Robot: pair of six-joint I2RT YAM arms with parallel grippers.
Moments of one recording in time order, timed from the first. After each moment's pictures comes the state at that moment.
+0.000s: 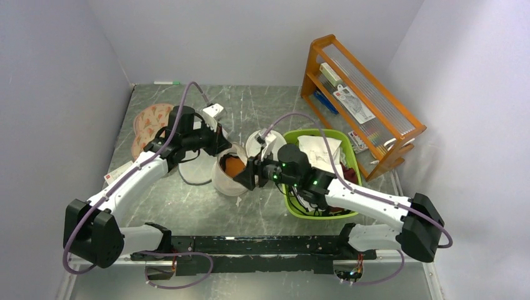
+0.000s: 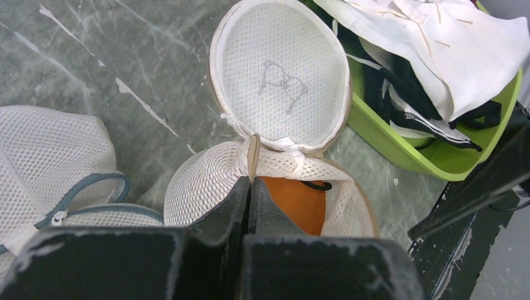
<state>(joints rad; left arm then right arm) -0.40 1.25 0.94 -0.24 0.51 0.00 0.98 1.22 0.77 0.14 -0.20 0.42</state>
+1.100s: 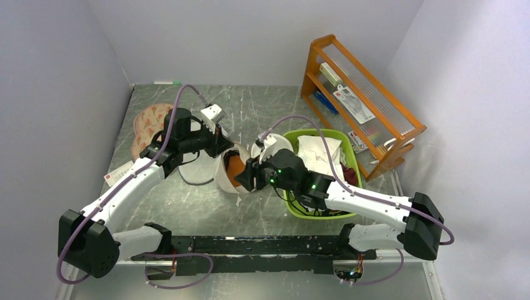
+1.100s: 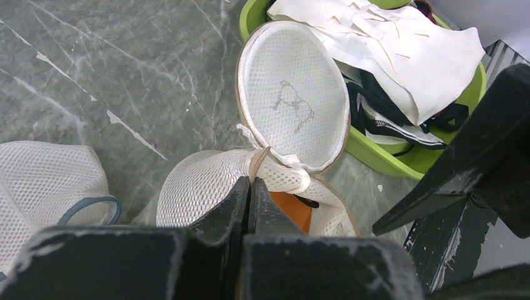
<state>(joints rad) -0.42 1.17 0.90 -0.17 0.56 -0.01 1.06 1.21 0.80 0.10 -0.01 0.44</state>
